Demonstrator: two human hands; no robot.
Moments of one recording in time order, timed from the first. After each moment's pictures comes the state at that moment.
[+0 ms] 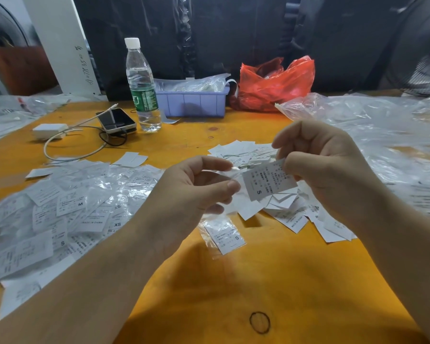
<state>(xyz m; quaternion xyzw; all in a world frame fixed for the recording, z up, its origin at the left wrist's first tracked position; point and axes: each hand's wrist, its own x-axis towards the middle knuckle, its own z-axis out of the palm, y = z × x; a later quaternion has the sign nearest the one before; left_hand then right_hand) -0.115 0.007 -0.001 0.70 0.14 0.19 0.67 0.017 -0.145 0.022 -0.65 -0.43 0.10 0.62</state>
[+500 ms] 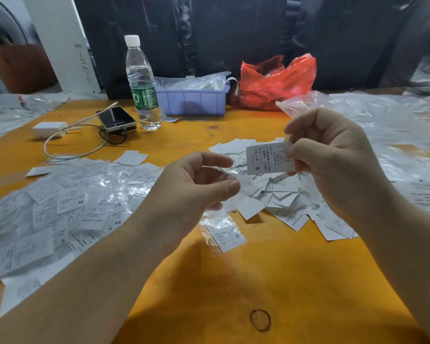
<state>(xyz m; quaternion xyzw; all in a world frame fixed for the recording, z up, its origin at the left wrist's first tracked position) -0.115 0.006 -0.001 0.70 0.13 0.20 0.67 0.025 -0.143 0.017 -0.65 -0.40 0.03 0.65</state>
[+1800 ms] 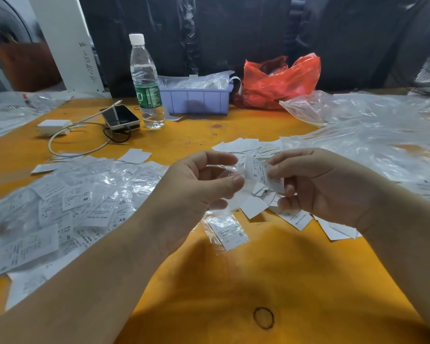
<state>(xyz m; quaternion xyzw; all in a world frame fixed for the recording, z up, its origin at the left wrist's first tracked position) -0.115 0.007 0.001 0.68 0.14 0.18 0.70 0.025 -0.139 0.017 -0.63 -0.28 0.39 0.61</state>
